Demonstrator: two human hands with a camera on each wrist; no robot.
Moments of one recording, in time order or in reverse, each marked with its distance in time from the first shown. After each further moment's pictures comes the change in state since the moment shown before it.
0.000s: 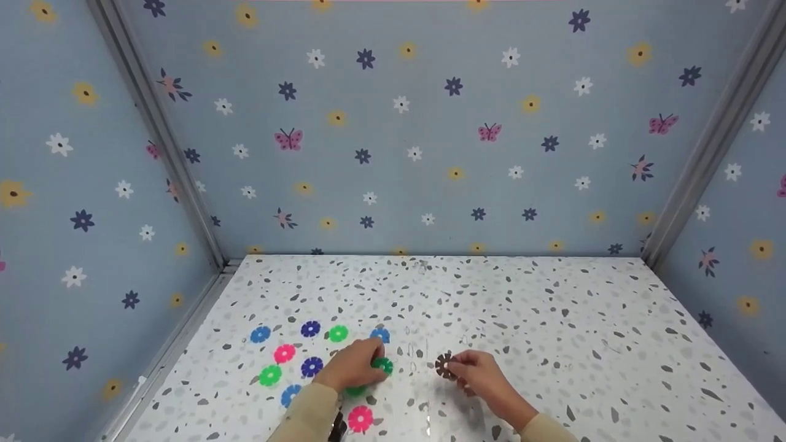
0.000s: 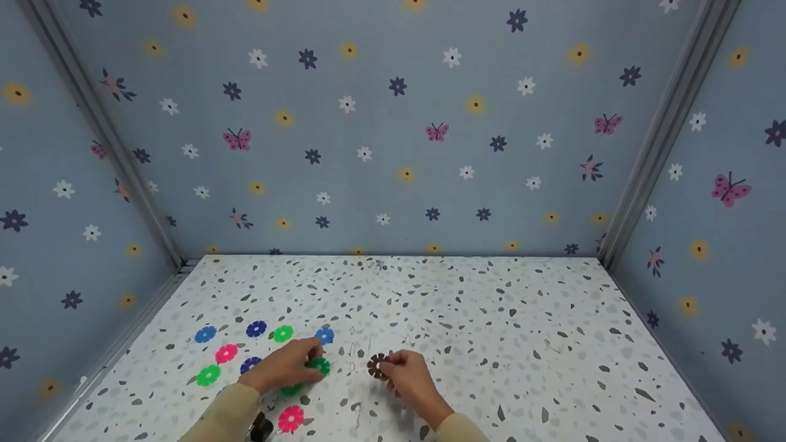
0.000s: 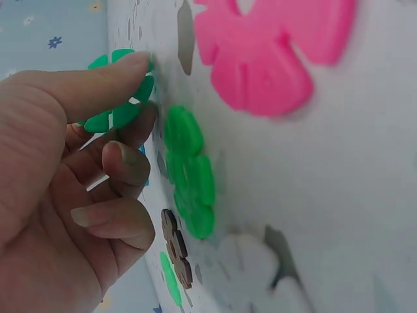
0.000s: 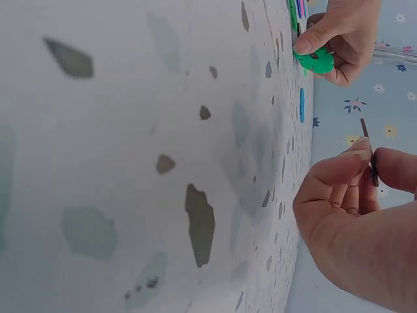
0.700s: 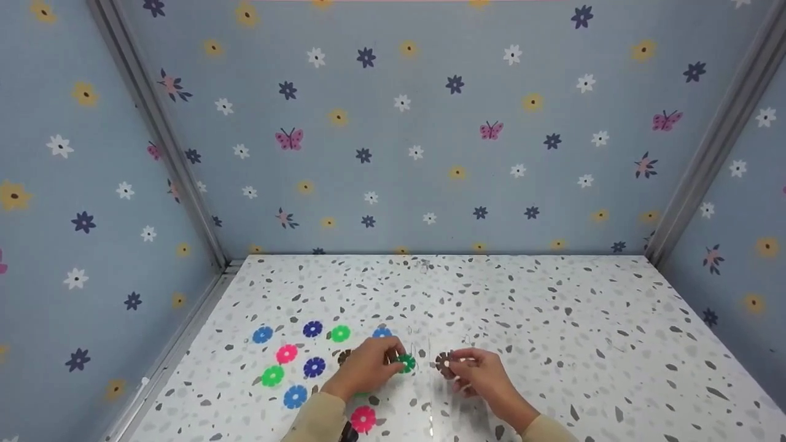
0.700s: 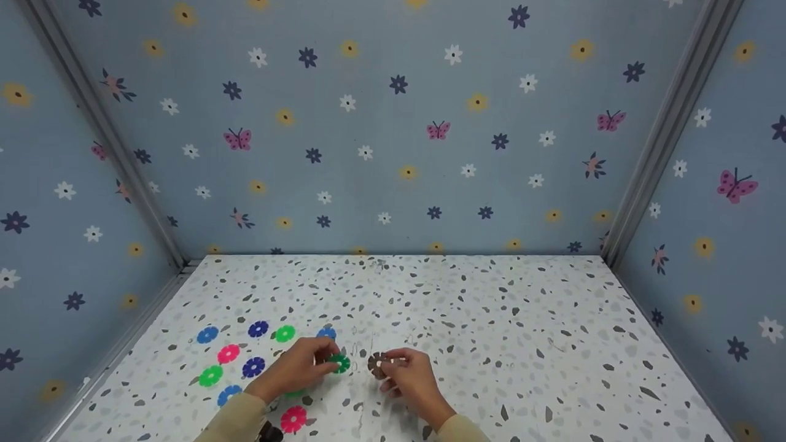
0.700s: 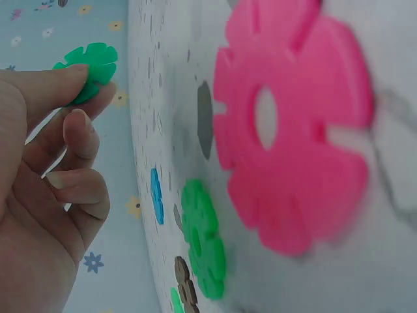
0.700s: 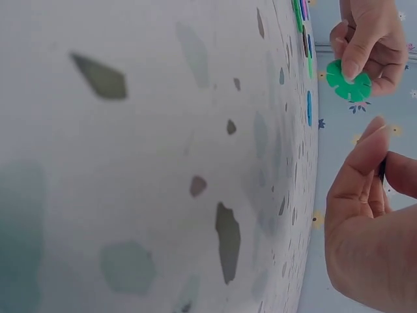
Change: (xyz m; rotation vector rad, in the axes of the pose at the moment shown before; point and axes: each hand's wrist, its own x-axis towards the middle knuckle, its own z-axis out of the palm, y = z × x) left_hand 0.004 0.018 0.010 -0.082 0.097 0.146; right_hand 0.001 0.004 0.002 0.144 -0.004 -0.003
